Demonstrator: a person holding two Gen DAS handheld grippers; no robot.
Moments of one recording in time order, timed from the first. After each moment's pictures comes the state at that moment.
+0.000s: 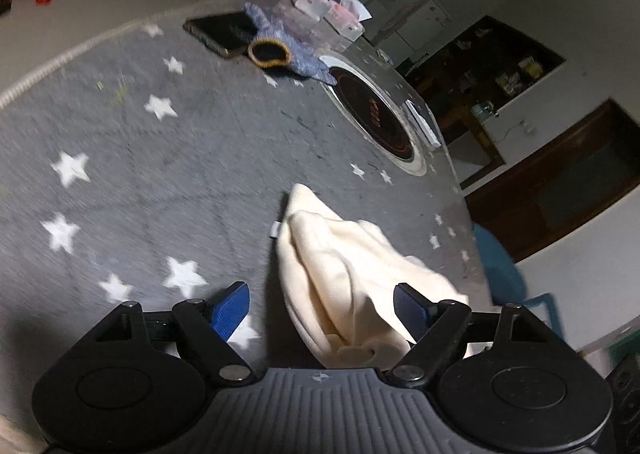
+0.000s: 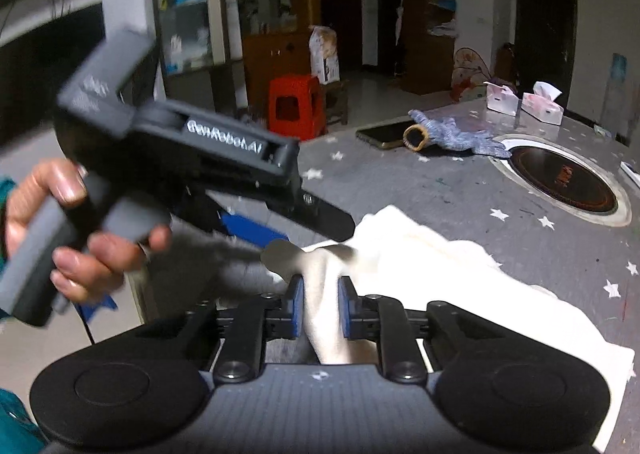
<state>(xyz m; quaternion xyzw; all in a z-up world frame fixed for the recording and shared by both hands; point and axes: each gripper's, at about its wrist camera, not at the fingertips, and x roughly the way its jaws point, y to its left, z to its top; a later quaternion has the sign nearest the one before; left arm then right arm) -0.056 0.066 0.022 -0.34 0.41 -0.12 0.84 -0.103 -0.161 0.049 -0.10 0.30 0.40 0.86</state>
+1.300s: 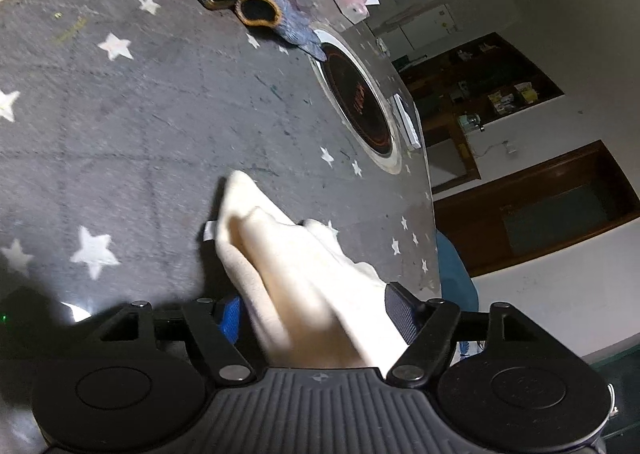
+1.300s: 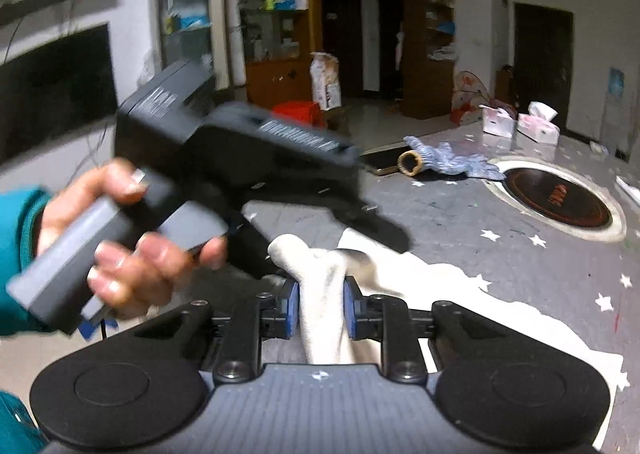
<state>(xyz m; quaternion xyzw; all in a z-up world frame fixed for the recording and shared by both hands) -0.024 0.047 0.011 -0.42 0.42 -0.14 0.79 -0.113 -0.170 0.049 -0.11 0.26 0.41 0.87</state>
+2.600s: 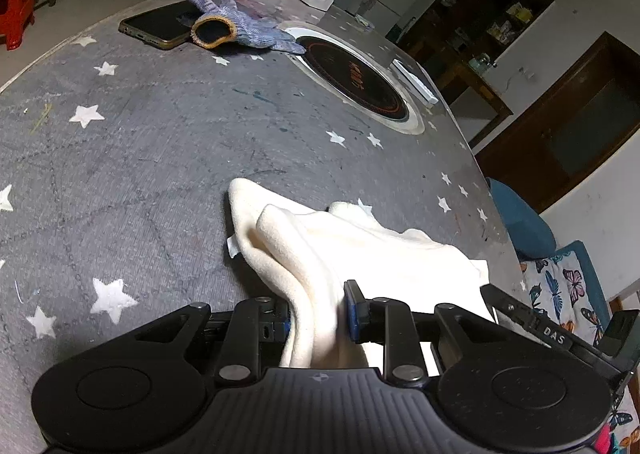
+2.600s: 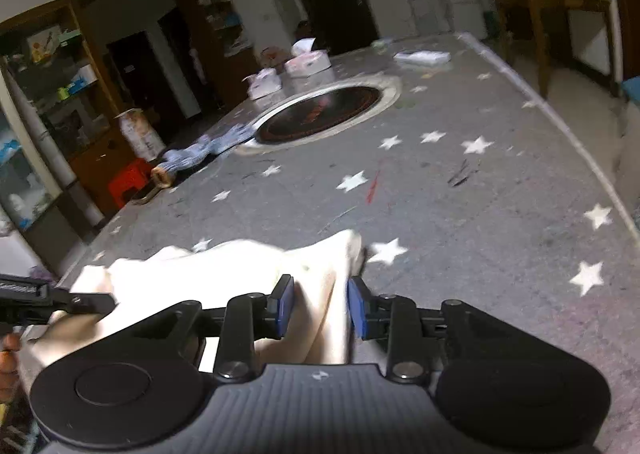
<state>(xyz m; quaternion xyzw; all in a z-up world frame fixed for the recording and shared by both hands) -0.028 0.013 0.016 -0.23 0.43 -0.13 0.86 -0.034 -0.349 0.000 0.12 0.34 0.15 0.92</state>
